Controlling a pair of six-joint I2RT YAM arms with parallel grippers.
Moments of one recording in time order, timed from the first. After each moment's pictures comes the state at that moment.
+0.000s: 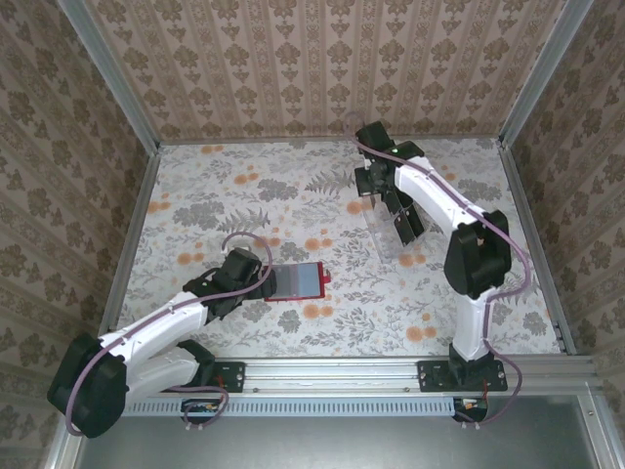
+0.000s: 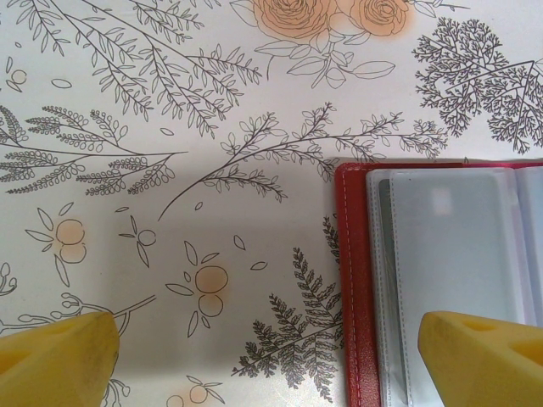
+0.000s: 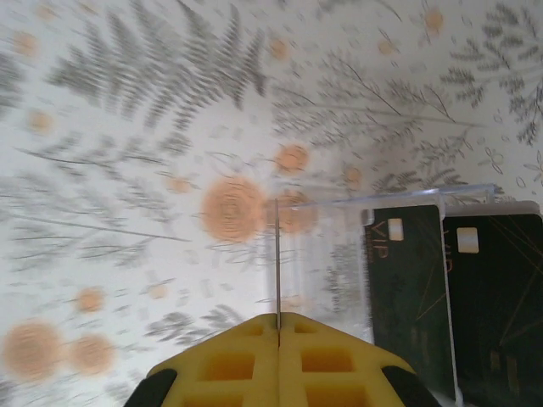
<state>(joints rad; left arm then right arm) -0.65 1.02 0.45 -0.41 -0.23 -0.59 0.42 1.93 1.79 -0.90 0.15 0.24</state>
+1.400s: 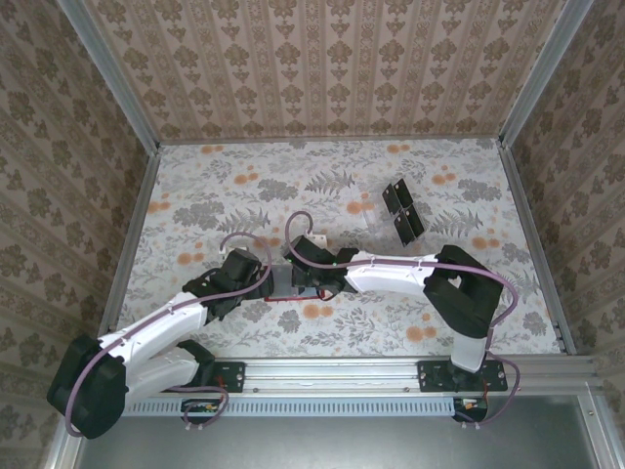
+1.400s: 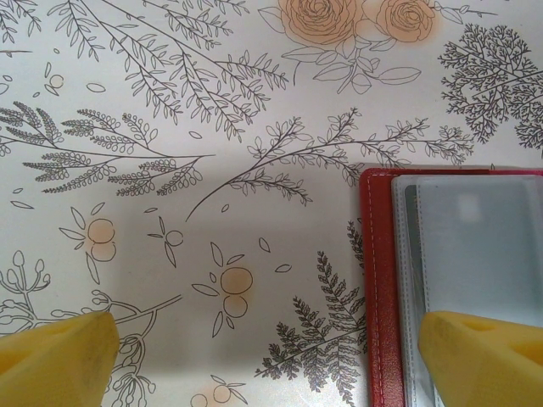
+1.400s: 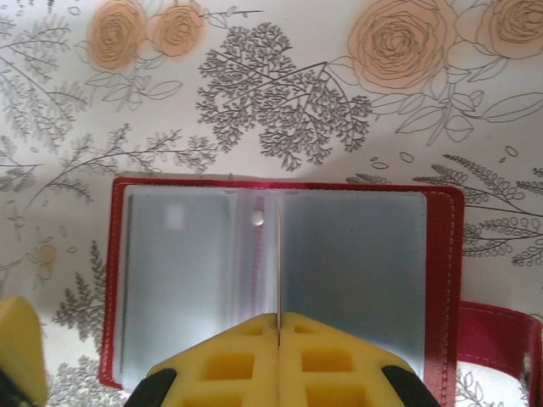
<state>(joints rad) -0.65 1.02 0.45 -0.43 -0.27 -0.59 0.99 1.82 1.16 -0.32 0.23 0.93</state>
